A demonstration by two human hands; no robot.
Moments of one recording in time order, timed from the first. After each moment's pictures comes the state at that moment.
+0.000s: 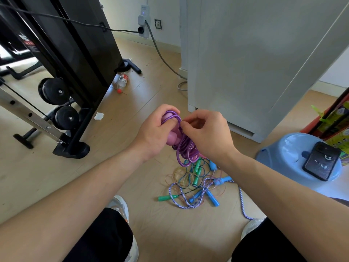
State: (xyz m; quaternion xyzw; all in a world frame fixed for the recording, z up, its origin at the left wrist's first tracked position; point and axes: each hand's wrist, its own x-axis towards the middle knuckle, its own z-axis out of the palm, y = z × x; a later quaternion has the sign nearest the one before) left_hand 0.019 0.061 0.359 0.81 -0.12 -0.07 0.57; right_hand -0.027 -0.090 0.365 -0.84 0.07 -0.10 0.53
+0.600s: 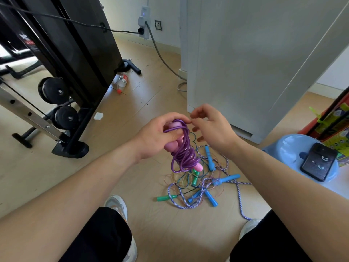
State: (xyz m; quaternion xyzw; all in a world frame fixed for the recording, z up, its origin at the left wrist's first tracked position) left_hand 0.015 0.071 0.362 0.76 -0.21 -0.21 0.58; right_hand -0.012 -0.109 0.367 -0.82 0.09 0.01 0.56
